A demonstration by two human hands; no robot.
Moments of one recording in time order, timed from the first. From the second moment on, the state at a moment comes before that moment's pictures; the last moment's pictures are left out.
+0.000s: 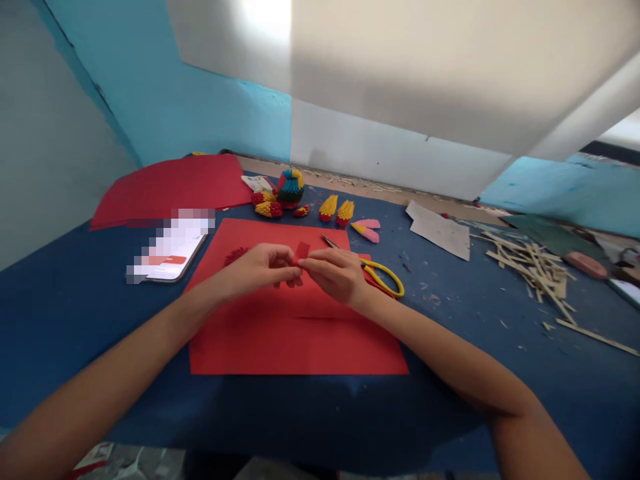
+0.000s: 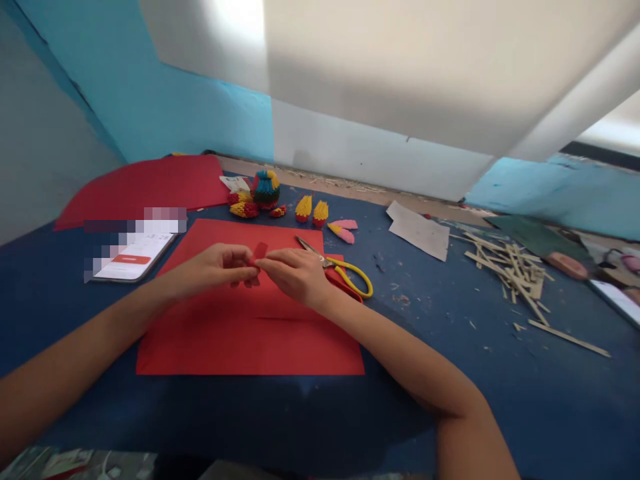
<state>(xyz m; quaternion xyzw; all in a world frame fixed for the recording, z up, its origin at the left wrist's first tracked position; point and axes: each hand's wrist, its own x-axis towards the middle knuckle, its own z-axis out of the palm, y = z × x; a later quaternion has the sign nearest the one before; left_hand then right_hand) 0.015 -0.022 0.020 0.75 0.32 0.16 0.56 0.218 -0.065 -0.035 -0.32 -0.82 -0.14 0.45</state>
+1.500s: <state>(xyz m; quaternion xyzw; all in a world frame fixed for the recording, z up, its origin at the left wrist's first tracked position) 0.014 -0.026 0.017 0.89 0.30 0.24 0.24 0.202 -0.077 -0.016 -0.46 -0.76 0.10 0.45</state>
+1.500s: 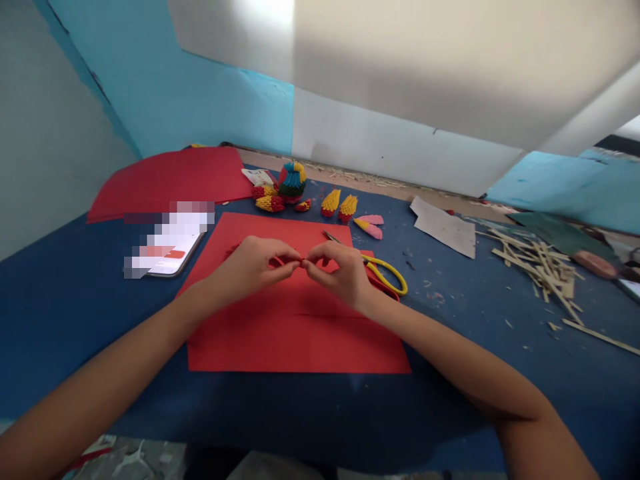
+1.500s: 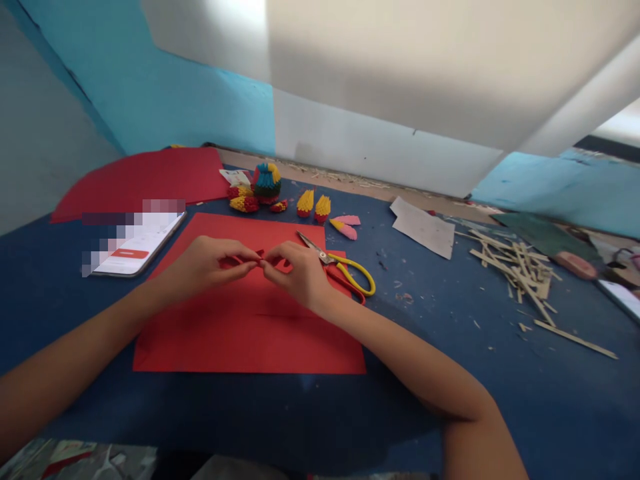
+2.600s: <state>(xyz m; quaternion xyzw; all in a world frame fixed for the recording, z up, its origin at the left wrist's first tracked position) 0.027 -0.042 0.020 0.75 0.37 0.41 0.37 0.194 -0.075 -0.003 -0.45 -0.67 0.19 0.56</state>
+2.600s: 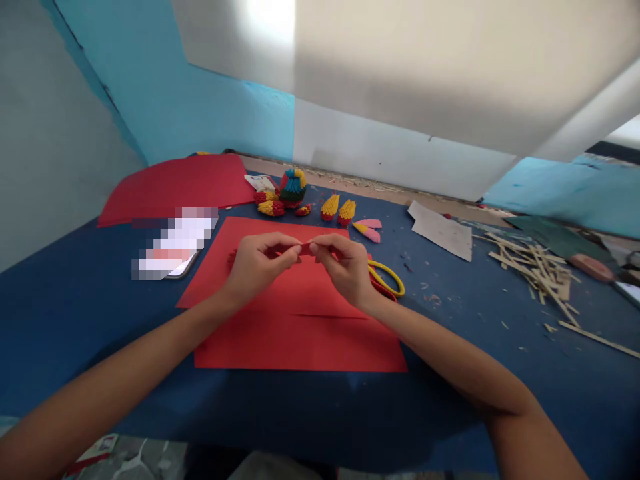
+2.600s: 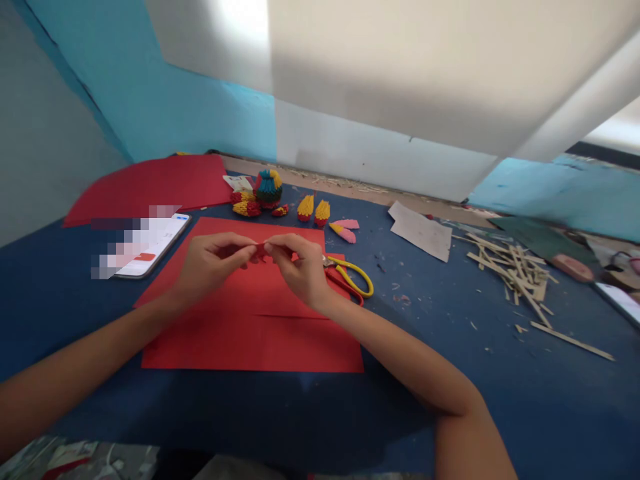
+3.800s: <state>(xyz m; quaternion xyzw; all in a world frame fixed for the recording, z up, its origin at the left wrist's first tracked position) 0.013 -0.025 0.012 0.85 0.25 0.23 0.39 0.216 -0.078 -0.011 -0.31 -0.86 0.01 0.42</state>
